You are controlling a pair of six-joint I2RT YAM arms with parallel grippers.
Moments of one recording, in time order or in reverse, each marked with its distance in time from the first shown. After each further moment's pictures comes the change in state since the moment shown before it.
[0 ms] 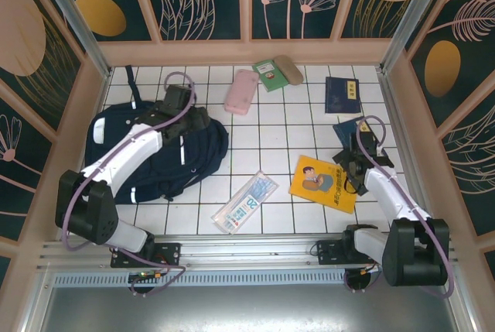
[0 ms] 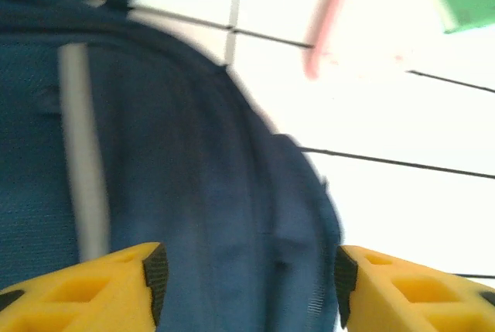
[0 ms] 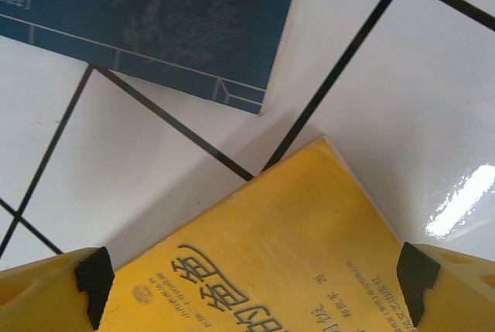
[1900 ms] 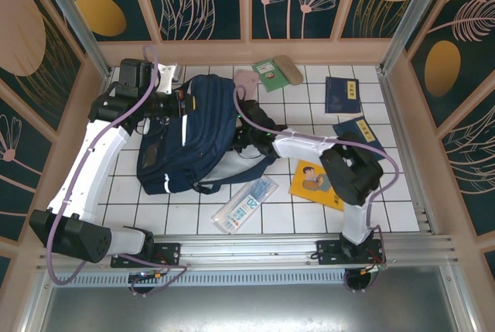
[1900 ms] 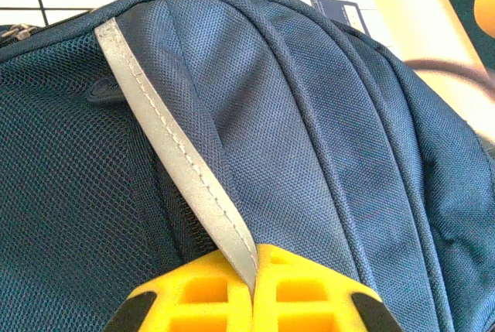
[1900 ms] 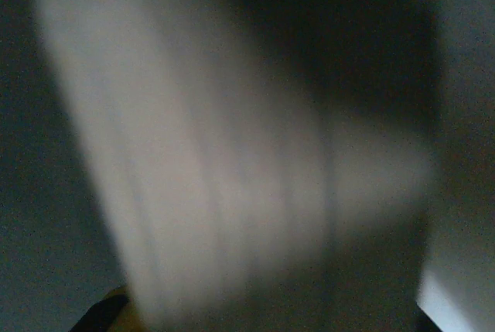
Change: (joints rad) left arm 0.186 -0.143 0.311 -0.350 0.556 0.281; right arm 0.792 0.807 0.663 0.752 -0.642 0.165
